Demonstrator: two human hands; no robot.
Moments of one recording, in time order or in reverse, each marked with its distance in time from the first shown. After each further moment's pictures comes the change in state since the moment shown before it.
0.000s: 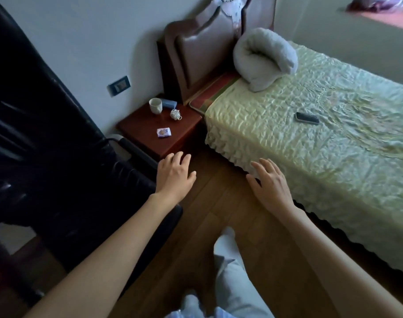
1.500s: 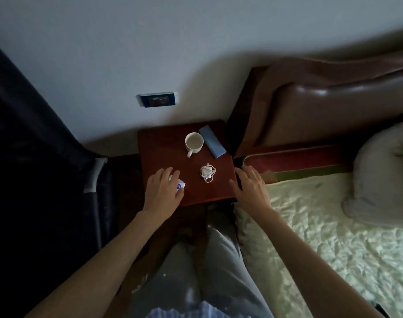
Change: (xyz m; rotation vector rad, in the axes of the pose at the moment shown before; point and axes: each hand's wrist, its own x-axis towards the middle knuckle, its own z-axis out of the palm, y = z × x) left_hand 0.462 -0.154 0.092 -0.107 -0.162 -0.789; right_hand 0.679 -0.087 0.161 -0.031 -0.524 -0.598
